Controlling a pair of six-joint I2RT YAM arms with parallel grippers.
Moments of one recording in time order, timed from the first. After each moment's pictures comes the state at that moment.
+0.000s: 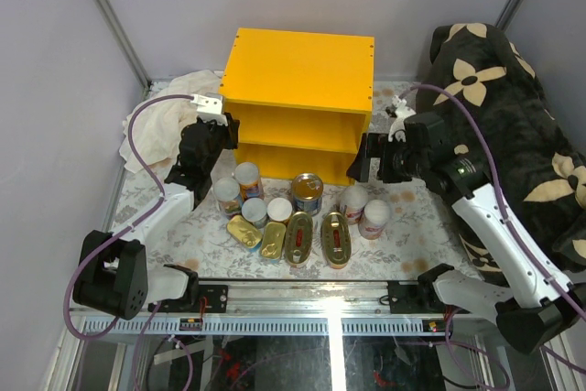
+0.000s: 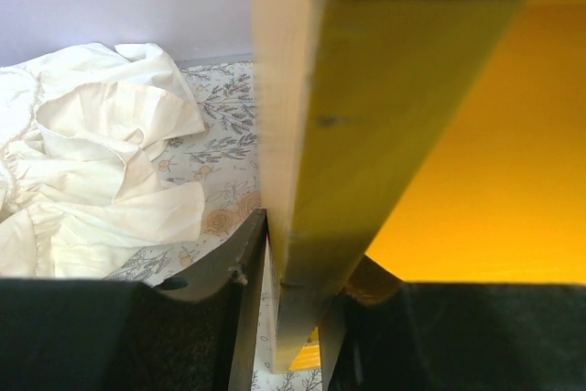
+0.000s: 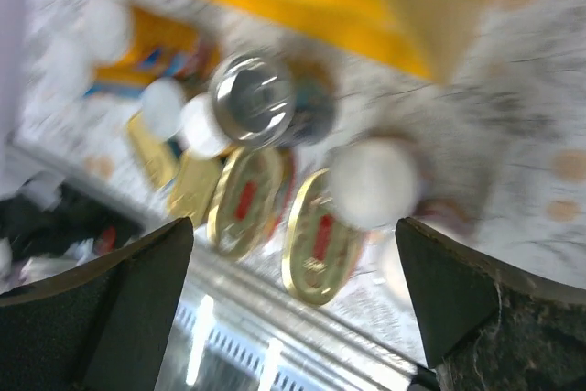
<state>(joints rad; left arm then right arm) -0.27 1.26 0.71 0.44 -0.01 -0.10 0.46 1.09 1.22 -0.85 -0.13 0.44</state>
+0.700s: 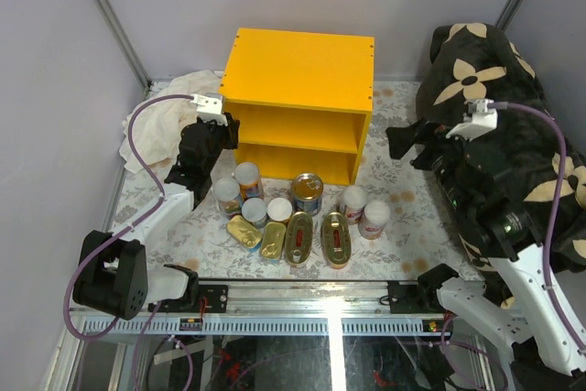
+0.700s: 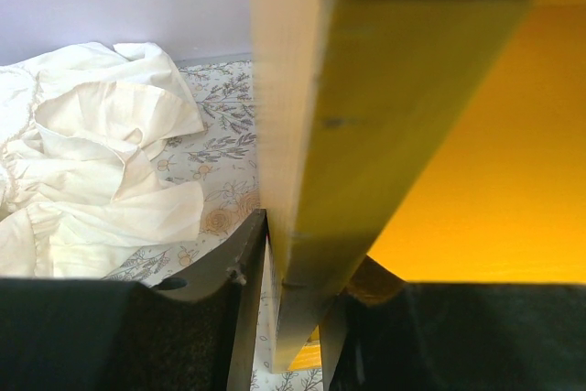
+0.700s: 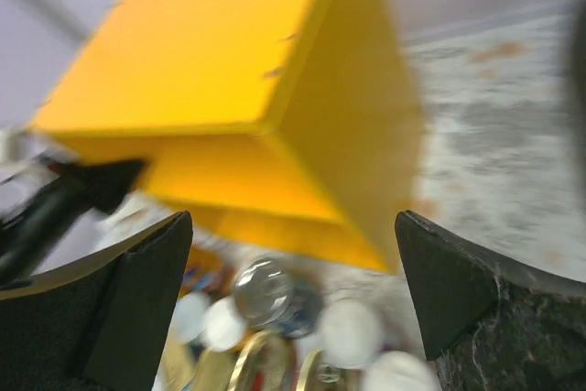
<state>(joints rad) -0.27 1.26 0.71 0.44 0.00 -0.10 0.48 0.72 1.04 -0.41 0.11 0.52</state>
